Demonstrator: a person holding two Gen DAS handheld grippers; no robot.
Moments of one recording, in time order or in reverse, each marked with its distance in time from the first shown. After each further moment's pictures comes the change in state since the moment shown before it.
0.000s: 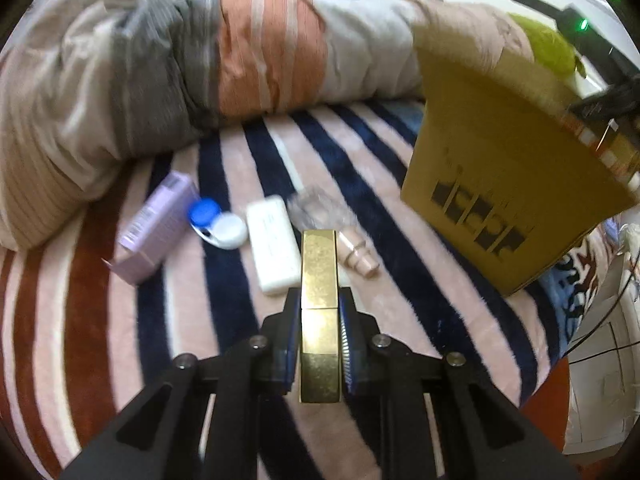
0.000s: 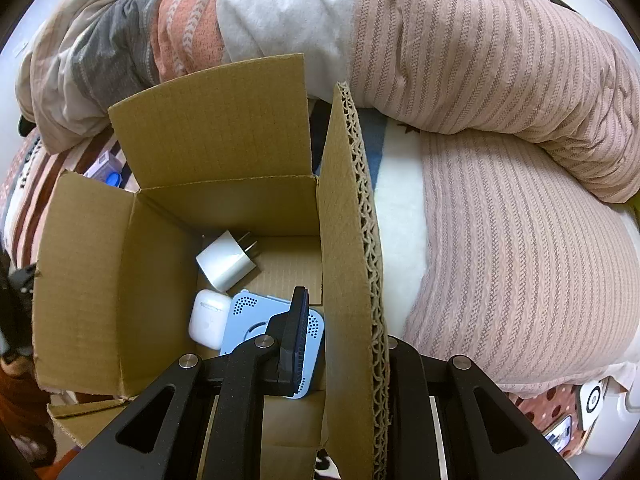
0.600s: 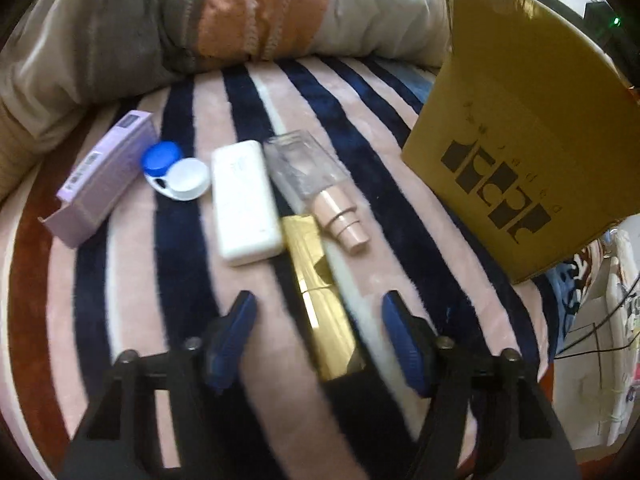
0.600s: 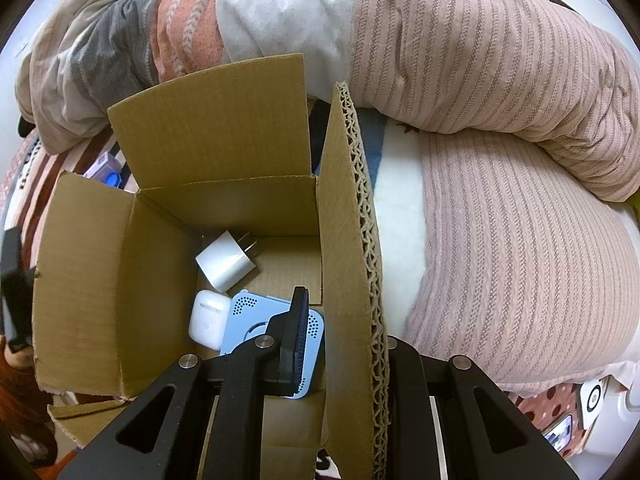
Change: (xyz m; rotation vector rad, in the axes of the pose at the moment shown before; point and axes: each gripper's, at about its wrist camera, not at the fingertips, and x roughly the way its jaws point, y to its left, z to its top) left arm 0.059 -0.001 -0.014 -0.058 0.131 -0.091; right arm 0.000 0.001 0.000 0.004 0.000 -0.001
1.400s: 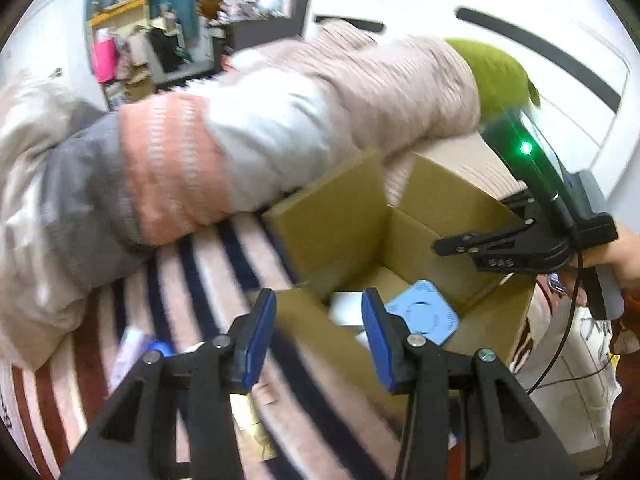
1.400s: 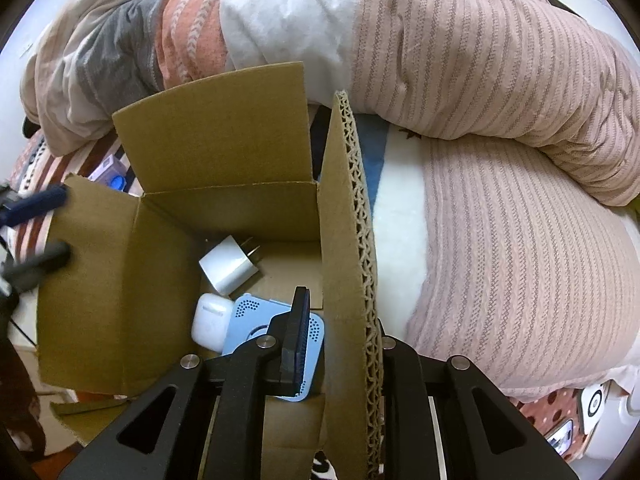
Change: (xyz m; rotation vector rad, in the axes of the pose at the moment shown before) left arm -0.116 -0.087 0.114 0.170 -0.184 -0.002; right arm -0.003 -0.002 -0.001 -0.002 -0.013 0.011
